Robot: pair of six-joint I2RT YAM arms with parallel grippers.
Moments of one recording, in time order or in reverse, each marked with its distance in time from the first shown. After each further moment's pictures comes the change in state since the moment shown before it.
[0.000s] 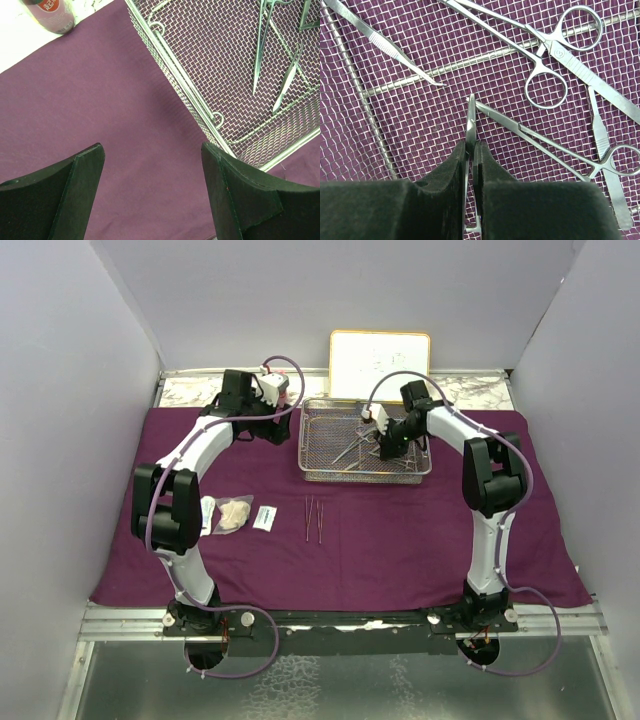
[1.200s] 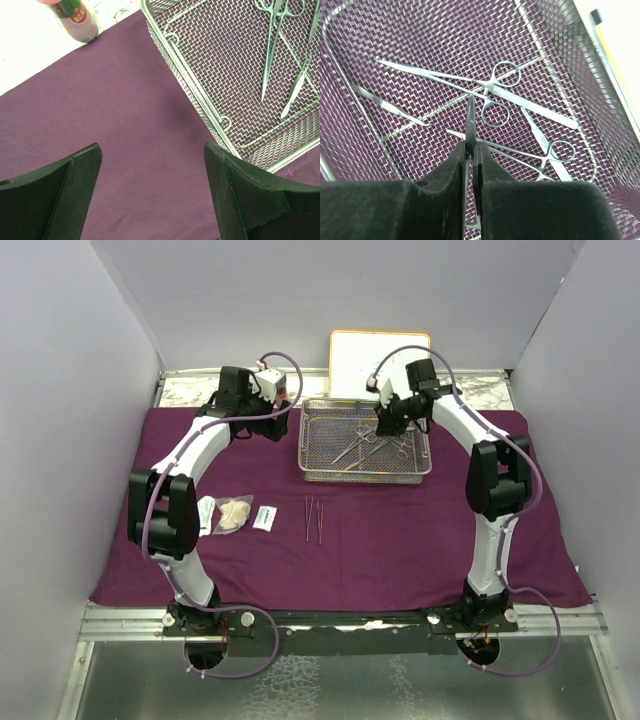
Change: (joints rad) left arm 0.000 -0.039 0.000 0.006 -0.048 0.004; right arm 0.000 -0.032 0.132 0.017 -0.017 0.238
